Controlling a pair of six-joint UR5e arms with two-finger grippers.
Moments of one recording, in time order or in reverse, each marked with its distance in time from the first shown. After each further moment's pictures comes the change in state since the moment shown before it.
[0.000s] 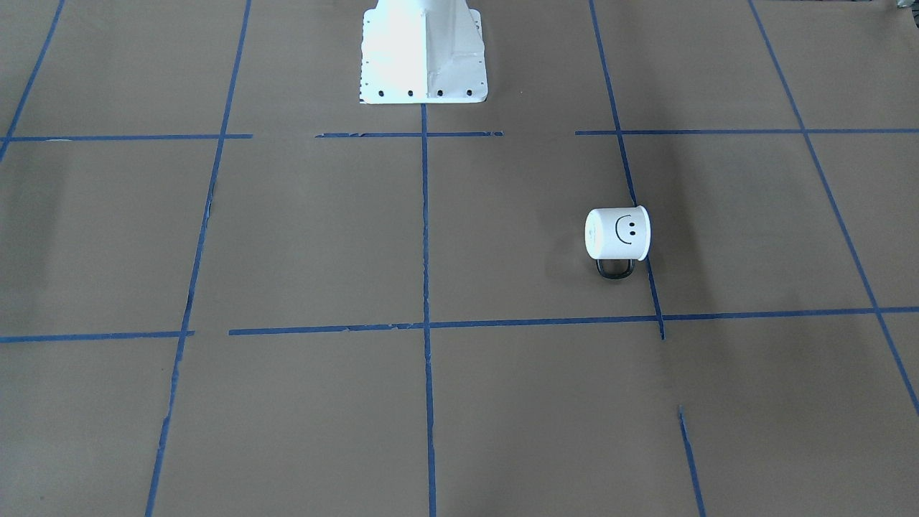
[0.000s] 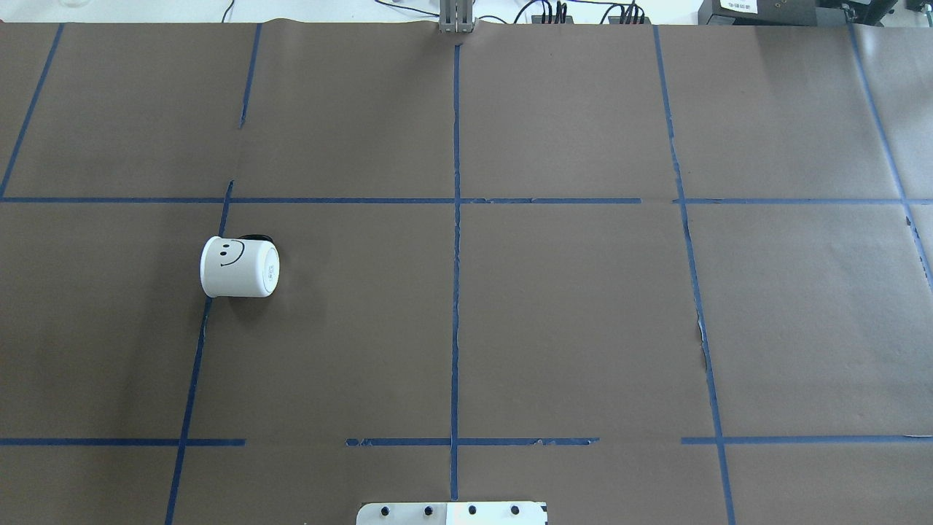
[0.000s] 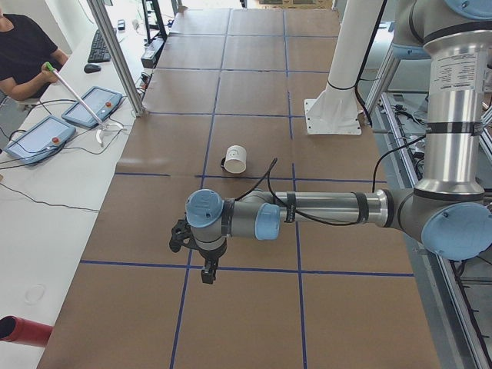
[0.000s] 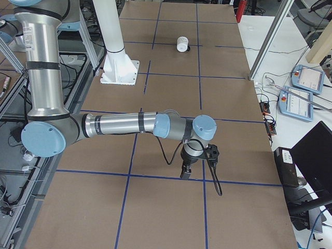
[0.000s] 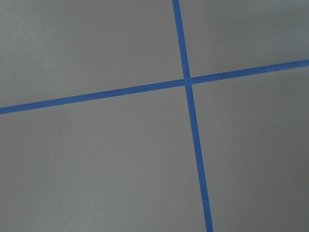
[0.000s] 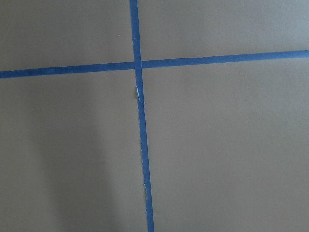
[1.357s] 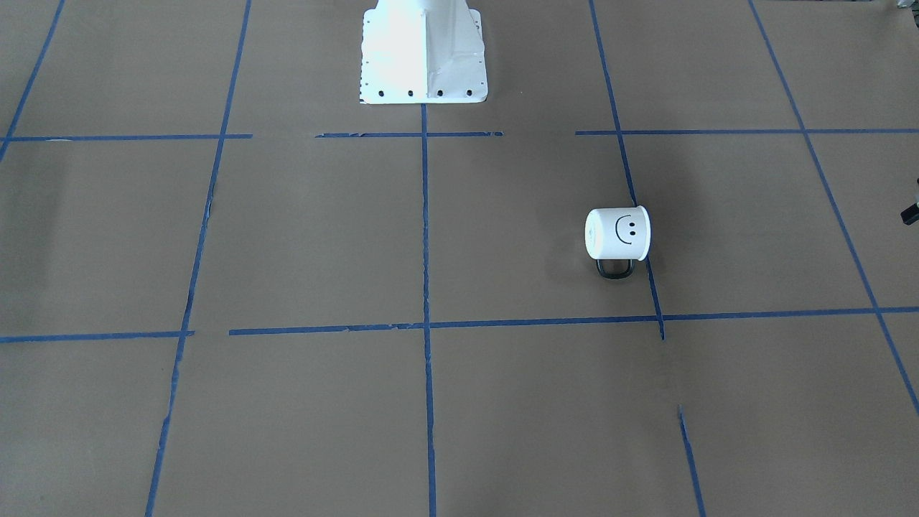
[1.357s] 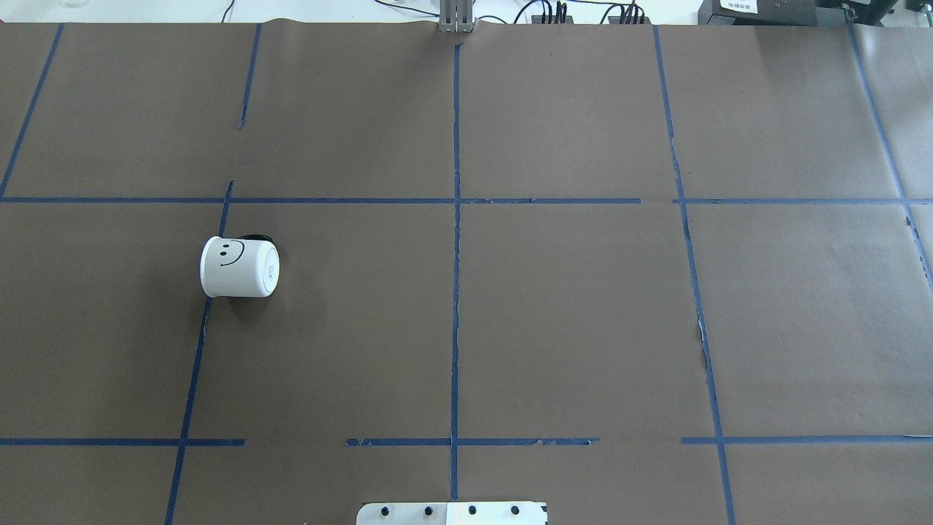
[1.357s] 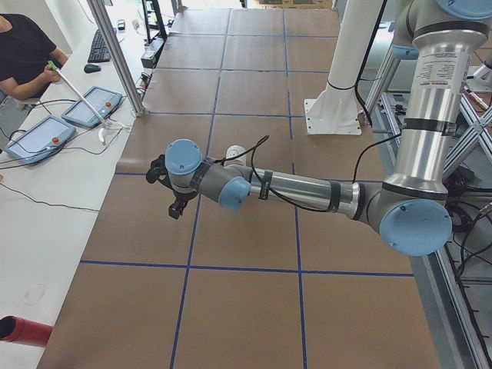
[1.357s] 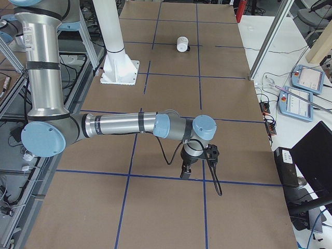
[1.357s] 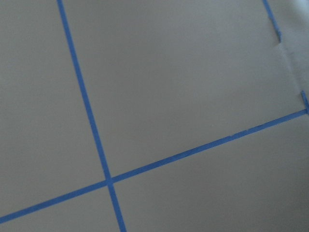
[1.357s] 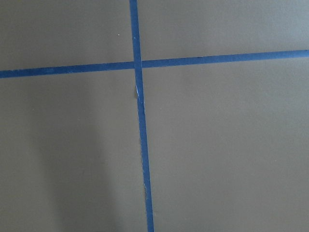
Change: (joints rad) left arm 0.114 -0.127 0.011 -0.426 -0.205 -0.179; right arm 0.000 -0.001 0.000 0.000 0.000 0.000
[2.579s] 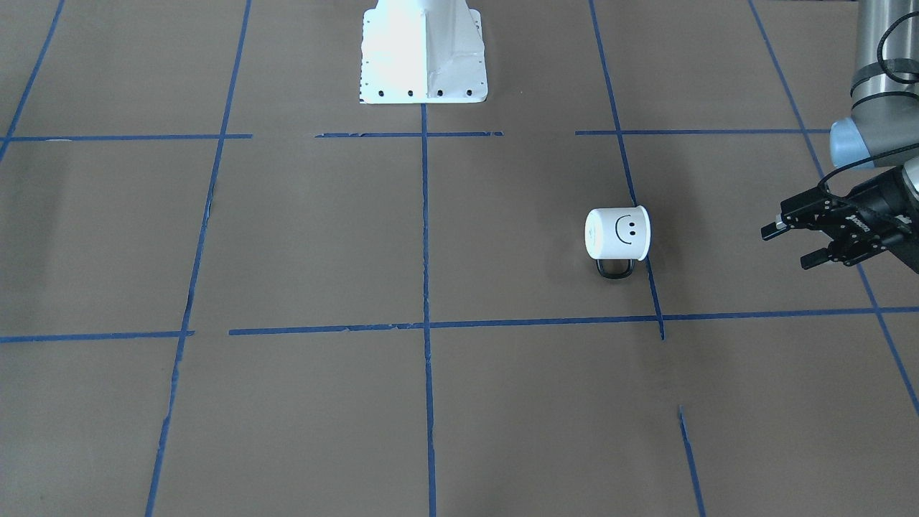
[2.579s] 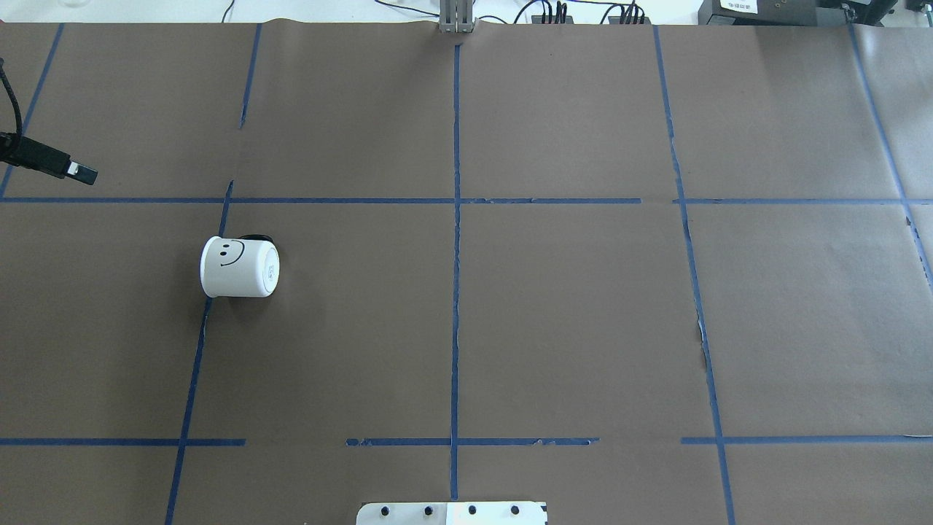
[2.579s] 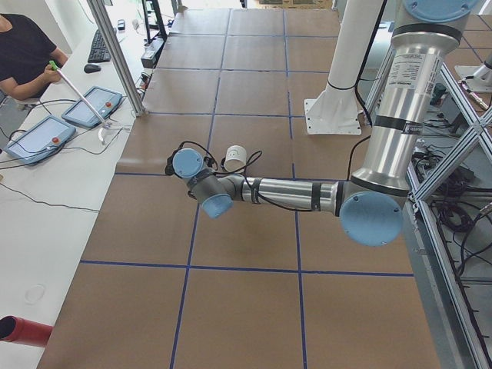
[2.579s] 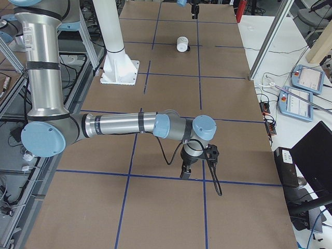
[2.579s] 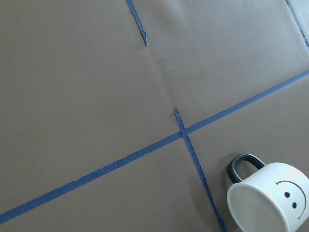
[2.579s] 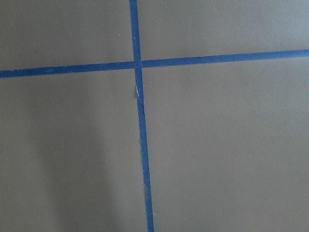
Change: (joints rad) left arm 0.212 -0.085 0.198 -0.458 -0.126 -0.549; right arm 0.000 0.000 0.000 0.000 0.000 0.000
